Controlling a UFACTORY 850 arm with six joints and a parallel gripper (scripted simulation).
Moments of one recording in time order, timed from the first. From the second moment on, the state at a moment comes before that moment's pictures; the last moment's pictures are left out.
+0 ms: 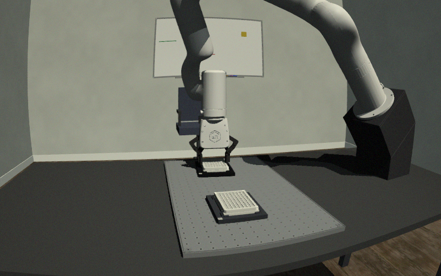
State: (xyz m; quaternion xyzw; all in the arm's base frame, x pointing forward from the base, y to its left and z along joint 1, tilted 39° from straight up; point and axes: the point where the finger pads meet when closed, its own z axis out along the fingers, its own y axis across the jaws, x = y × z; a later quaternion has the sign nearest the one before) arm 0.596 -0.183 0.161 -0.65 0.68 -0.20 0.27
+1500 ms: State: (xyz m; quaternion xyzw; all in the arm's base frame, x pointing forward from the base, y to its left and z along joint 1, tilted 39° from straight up) arm 0.584 -0.185 0.177 -0.65 0.68 -0.20 0.27
